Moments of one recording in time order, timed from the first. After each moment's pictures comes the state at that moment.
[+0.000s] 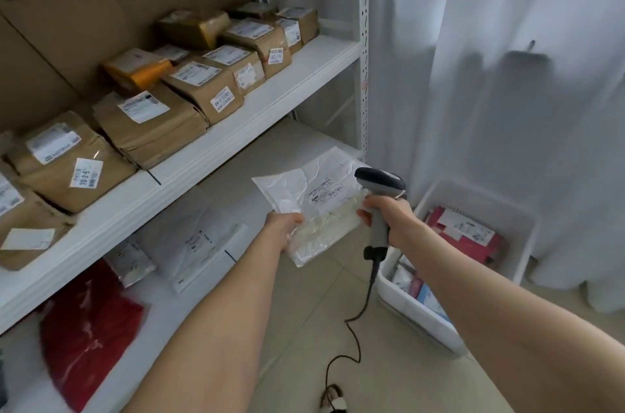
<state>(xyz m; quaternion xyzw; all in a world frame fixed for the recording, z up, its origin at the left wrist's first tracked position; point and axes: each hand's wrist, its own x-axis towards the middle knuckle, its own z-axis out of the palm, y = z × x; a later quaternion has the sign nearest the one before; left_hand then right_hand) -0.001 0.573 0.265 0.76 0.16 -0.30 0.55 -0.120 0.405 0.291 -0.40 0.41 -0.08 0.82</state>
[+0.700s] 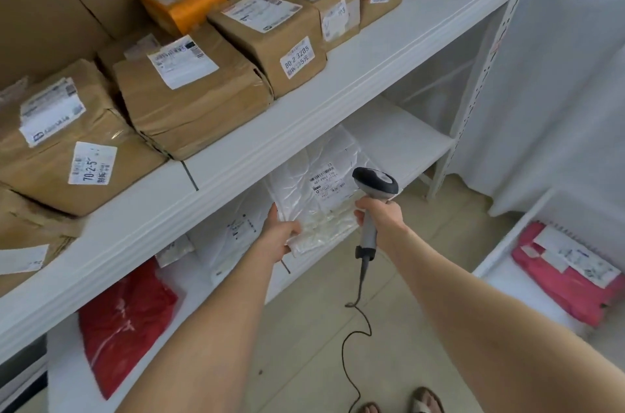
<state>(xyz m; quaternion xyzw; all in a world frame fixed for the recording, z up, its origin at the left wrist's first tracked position) 0.178 0.683 0.153 0.73 0.23 -0.27 0.58 0.119 0.498 0.163 -0.44 0.43 0.00 0.79</state>
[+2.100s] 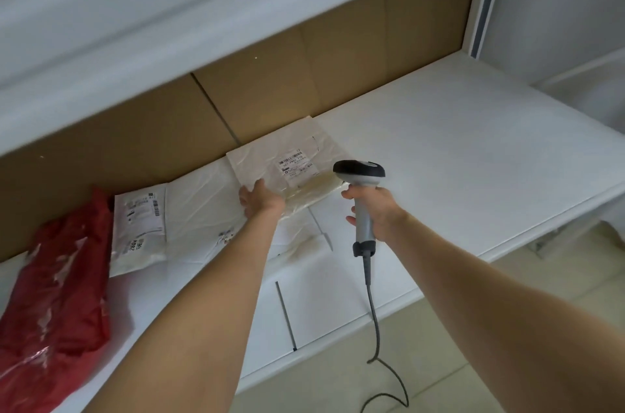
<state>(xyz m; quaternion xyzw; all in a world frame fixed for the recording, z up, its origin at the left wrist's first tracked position) 0.417 0.745 -0.081 0.91 0.29 -0.05 0.29 0.365 0.552 -0.078 -0.54 0.29 0.19 0.77</state>
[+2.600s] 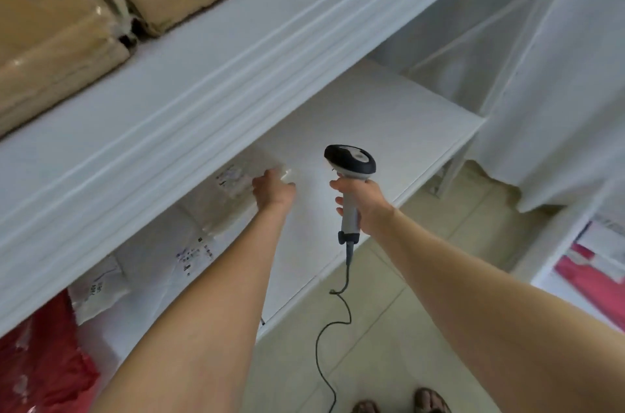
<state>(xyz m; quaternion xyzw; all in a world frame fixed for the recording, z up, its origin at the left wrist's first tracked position) 0.363 0.600 0.005 0.95 0.11 -0.14 0.26 0.271 0.465 0.012 -0.47 0.37 0.08 0.80</state>
